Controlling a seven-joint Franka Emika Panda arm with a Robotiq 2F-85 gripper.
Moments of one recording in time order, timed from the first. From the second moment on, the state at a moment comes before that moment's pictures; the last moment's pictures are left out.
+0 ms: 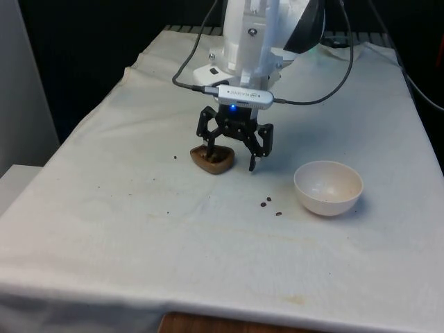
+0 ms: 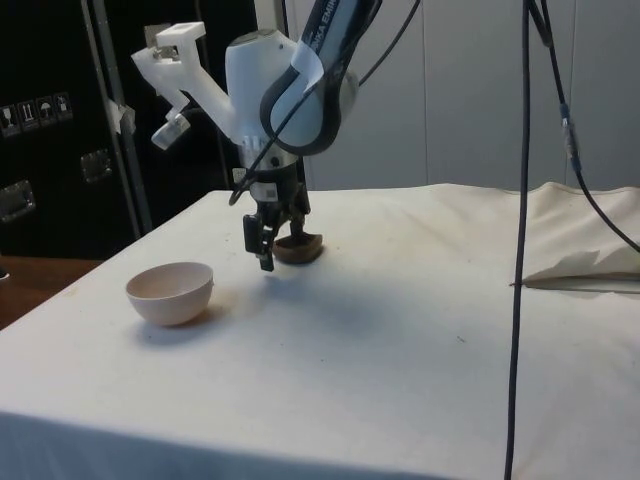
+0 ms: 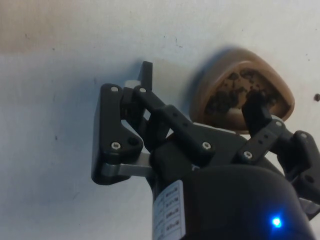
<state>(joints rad) 0.03 0.58 -0.14 -2.03 -0.14 2.68 0.23</state>
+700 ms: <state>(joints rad) 0.03 0.58 -0.14 -2.02 -0.14 2.68 0.23</state>
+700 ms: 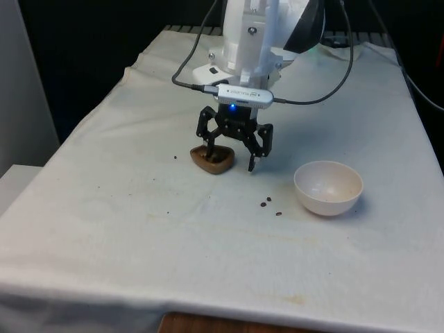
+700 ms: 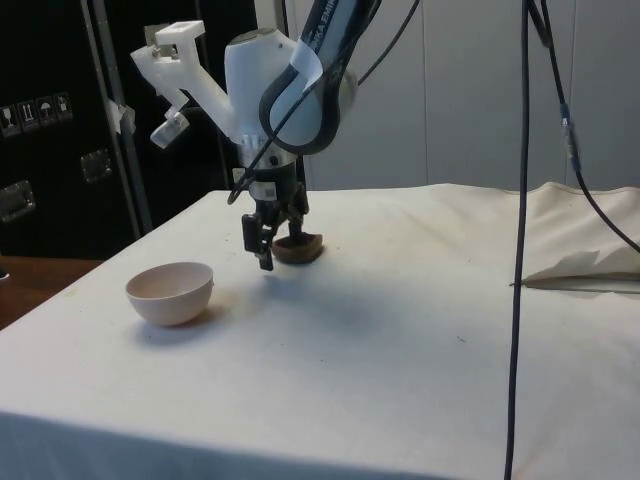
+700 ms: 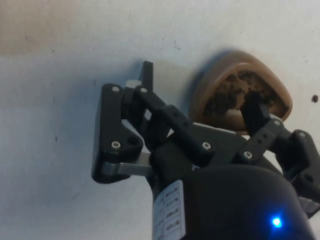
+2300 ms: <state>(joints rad) 0.05 0.50 -0.14 -2.02 -0.16 2.60 0.25</state>
